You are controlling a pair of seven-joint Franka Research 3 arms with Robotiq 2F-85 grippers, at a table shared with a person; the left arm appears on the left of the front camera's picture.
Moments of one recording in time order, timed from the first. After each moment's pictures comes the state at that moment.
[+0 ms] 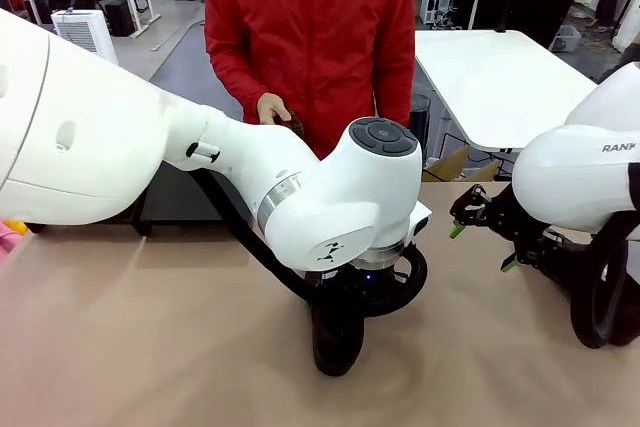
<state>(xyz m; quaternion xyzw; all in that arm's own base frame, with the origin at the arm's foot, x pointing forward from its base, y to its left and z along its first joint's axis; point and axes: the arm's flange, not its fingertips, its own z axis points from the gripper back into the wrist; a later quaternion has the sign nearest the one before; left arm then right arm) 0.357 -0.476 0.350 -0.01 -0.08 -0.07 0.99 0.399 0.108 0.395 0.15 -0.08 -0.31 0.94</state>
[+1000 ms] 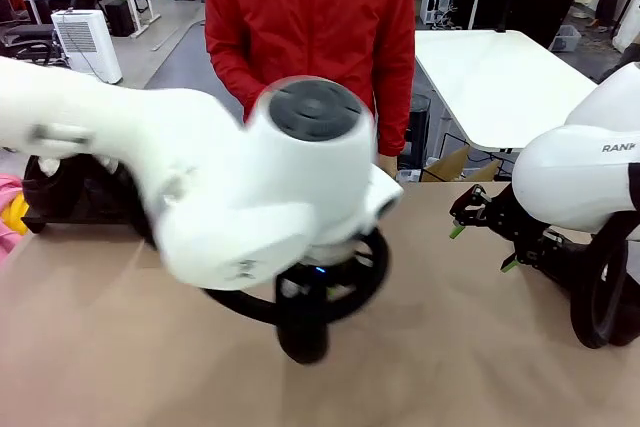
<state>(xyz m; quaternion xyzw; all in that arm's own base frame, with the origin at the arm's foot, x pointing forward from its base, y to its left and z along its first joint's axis) 0.297 -0.394 0.442 -0.03 -0.19 -0.05 0.98 0.398 0.108 0.395 0.15 -0.08 -0.31 0.94</state>
